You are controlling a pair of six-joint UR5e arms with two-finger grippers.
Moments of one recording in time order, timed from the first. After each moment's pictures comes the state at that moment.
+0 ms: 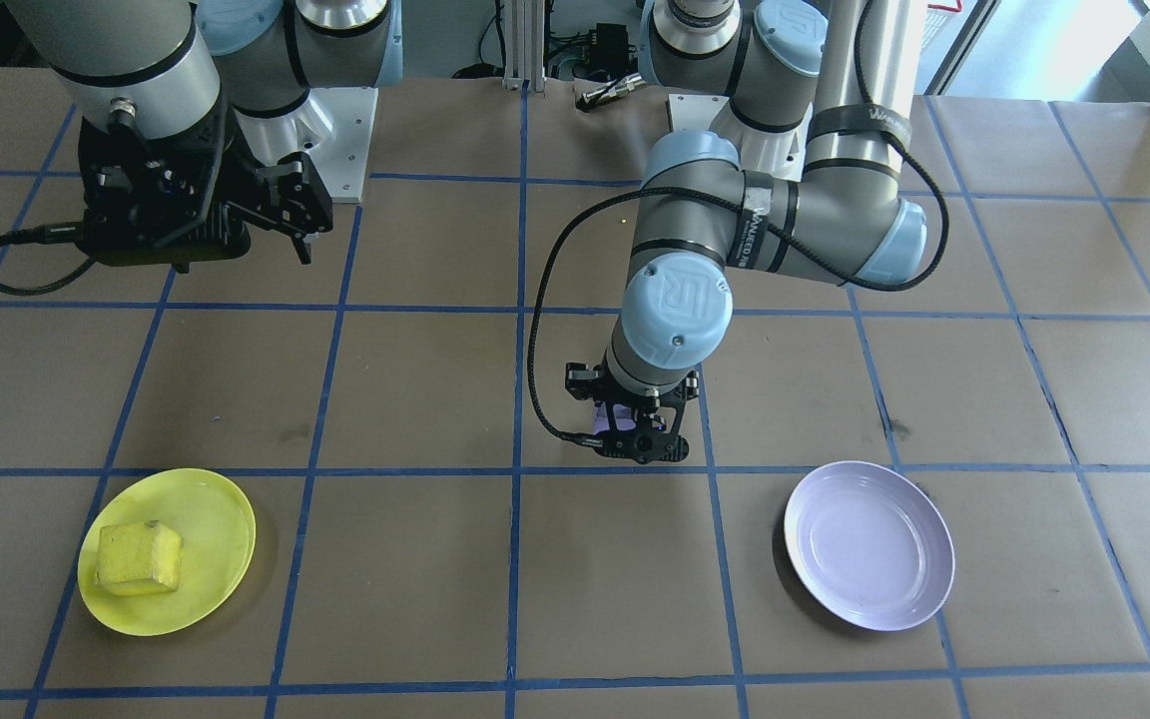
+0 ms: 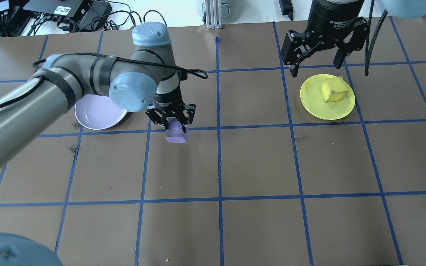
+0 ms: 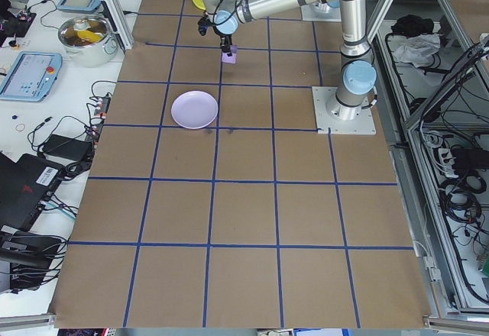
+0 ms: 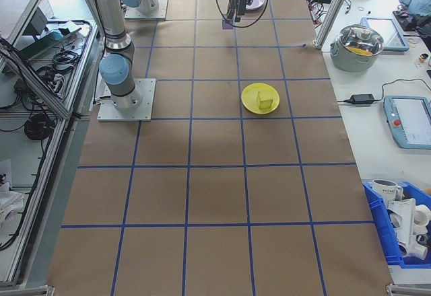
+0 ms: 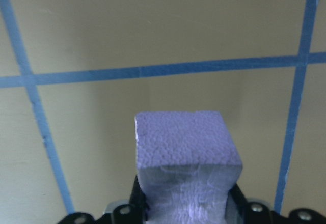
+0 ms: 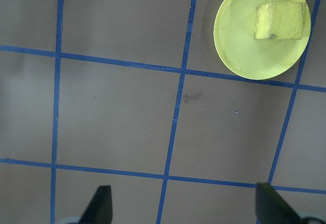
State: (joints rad) left arm -1.76 -1.96 -1.65 -1.33 1.52 -0.13; right arm 1.65 -1.45 1.36 -1.39 -1.62 -0.06
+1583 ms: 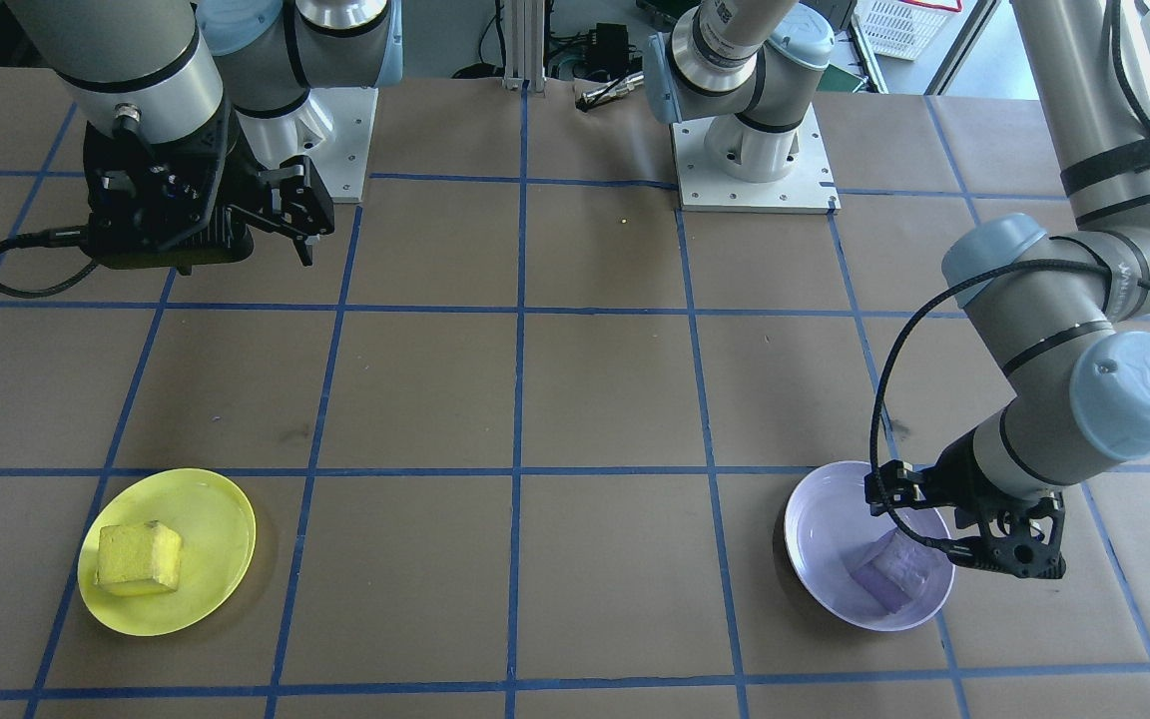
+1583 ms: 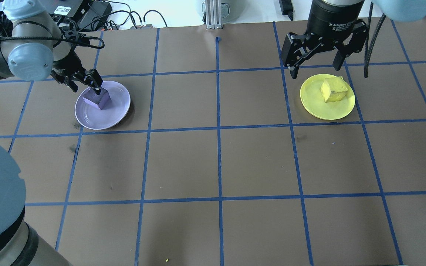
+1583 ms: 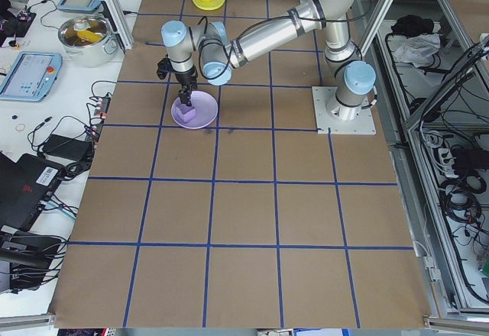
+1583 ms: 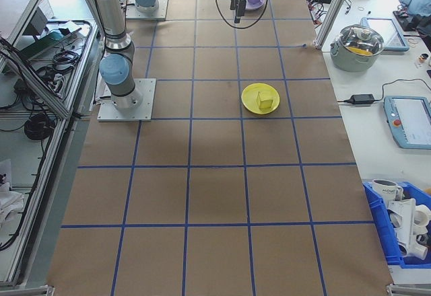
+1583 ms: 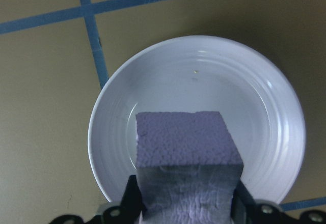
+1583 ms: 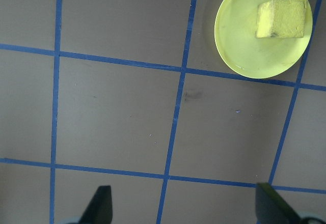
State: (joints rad) left arm -1.31 -2.02 -1.53 -1.20 1.60 0.41; right arm 1.65 -1.45 1.37 -1.40 -1.62 -0.06
